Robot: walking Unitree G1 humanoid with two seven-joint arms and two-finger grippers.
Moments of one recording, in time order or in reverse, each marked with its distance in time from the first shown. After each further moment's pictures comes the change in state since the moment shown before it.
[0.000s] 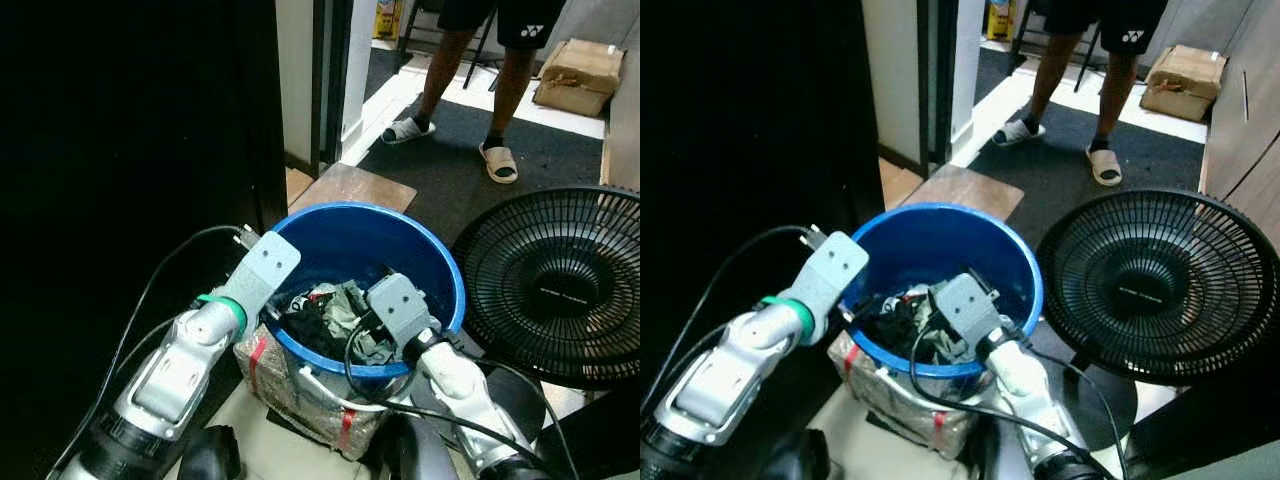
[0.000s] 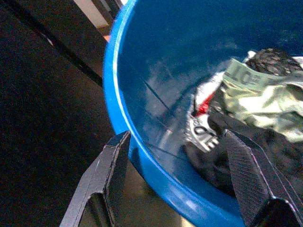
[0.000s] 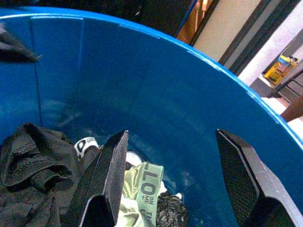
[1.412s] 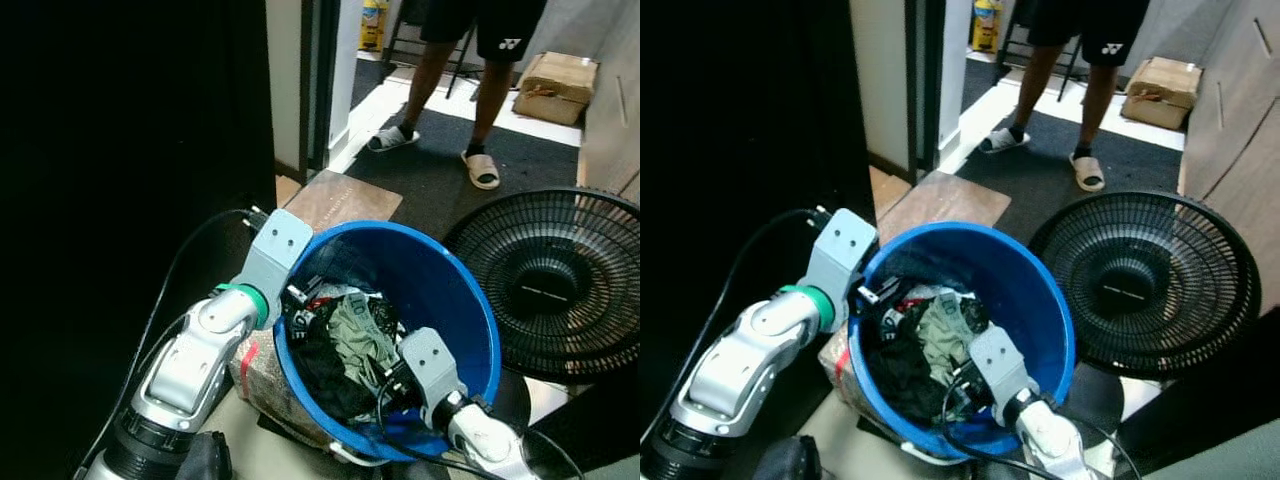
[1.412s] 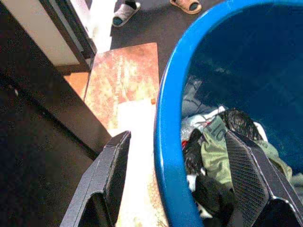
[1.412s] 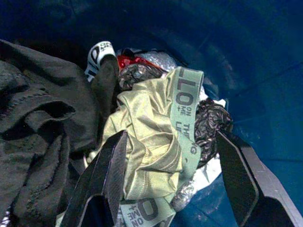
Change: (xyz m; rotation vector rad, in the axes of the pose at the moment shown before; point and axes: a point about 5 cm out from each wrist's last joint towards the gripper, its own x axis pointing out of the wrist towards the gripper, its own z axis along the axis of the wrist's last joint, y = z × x) left arm -0.002 -0.016 0.032 -0.205 -0.135 -0.104; right arm -0.059 0.020 -0.049 0.218 0.218 0.078
